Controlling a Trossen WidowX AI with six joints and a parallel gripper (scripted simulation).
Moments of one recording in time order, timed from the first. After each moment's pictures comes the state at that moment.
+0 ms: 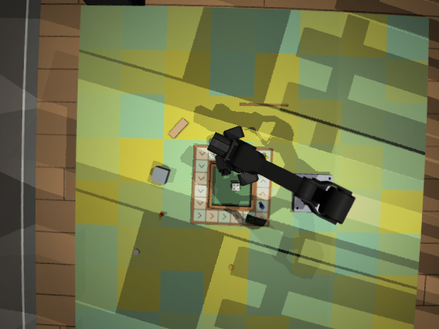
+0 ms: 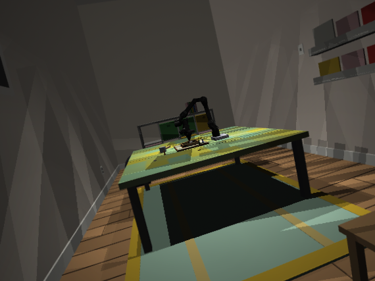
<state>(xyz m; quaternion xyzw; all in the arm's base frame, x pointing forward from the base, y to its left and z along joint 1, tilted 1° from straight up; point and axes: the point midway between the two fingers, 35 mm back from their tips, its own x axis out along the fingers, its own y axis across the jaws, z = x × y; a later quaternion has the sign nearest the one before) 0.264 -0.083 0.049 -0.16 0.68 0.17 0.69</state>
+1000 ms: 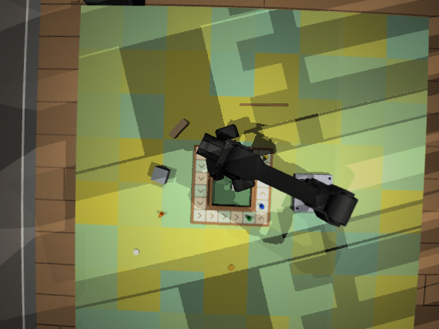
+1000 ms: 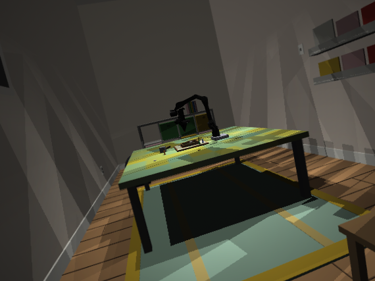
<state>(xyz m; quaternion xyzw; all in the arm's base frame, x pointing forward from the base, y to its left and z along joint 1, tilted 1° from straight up) 0.286 -0.077 0.155 -0.17 0.67 0.17 0.70</state>
